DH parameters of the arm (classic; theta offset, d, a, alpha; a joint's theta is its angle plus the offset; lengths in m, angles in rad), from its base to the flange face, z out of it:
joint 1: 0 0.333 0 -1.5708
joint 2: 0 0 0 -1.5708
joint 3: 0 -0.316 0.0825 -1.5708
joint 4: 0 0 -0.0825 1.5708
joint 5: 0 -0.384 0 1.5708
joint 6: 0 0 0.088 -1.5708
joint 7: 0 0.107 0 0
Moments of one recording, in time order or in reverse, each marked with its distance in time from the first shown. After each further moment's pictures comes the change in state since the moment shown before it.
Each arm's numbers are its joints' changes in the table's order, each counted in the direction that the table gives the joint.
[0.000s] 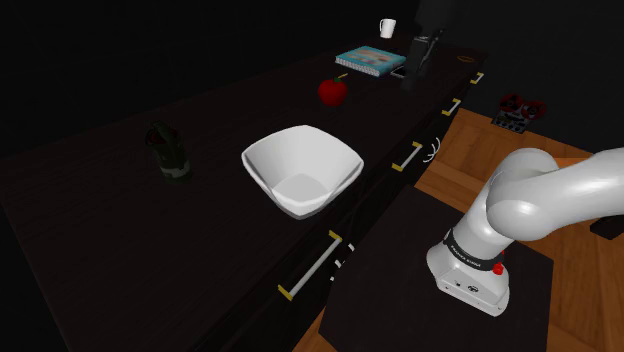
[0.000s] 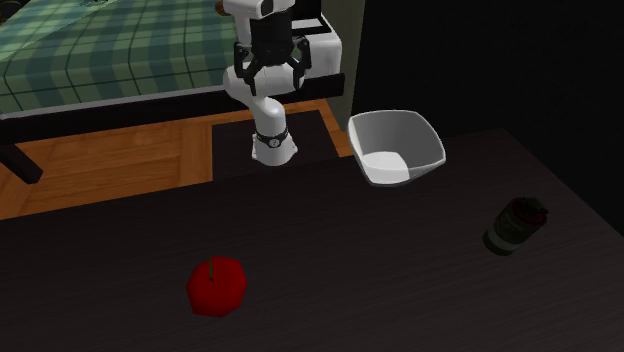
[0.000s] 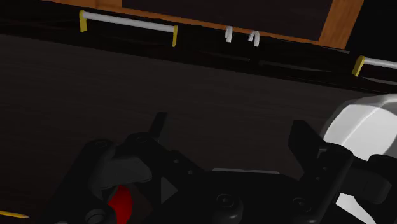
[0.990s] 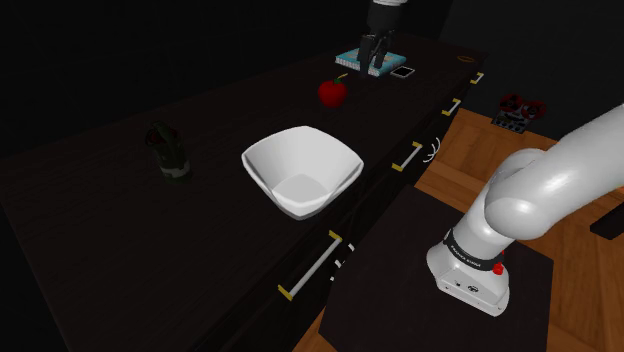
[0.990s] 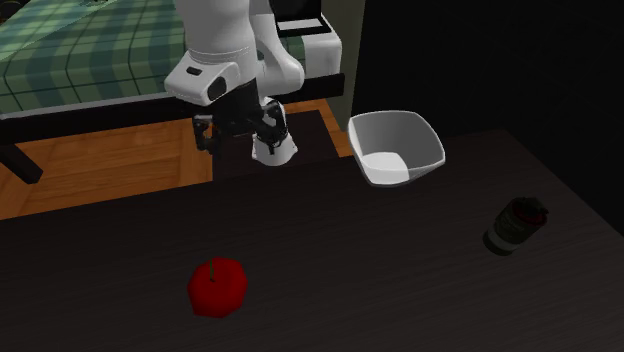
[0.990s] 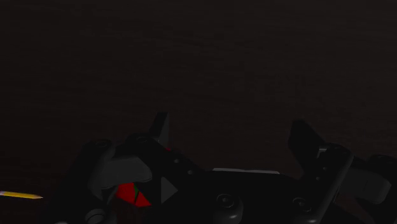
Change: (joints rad) arm -0.042 0.440 0.137 0.217 0.025 -0.220 -0.120
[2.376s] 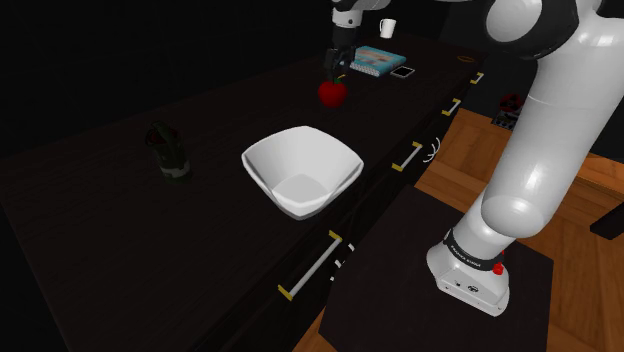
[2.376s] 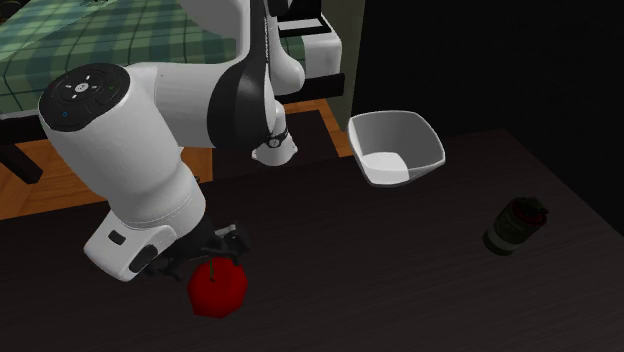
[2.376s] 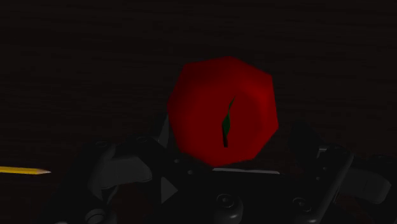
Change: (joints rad) arm -0.067 0.583 0.097 0.437 -0.121 -0.124 -0.151
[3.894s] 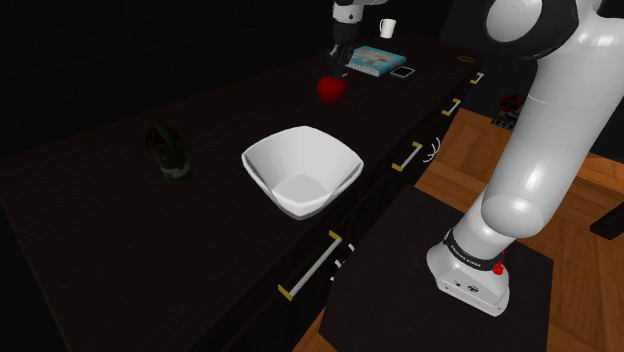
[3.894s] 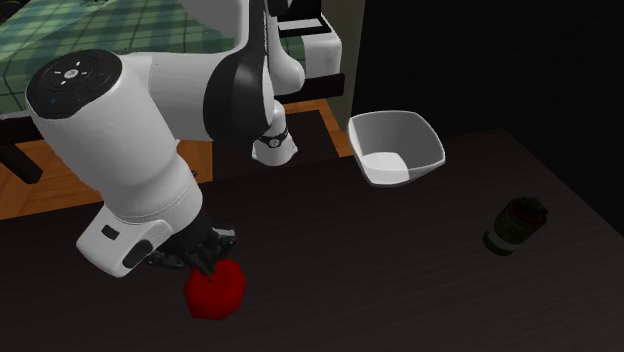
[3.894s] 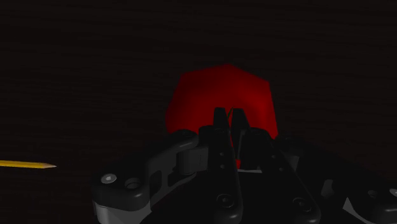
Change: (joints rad) arm -0.001 0.000 0.001 0.031 0.000 0.030 0.000
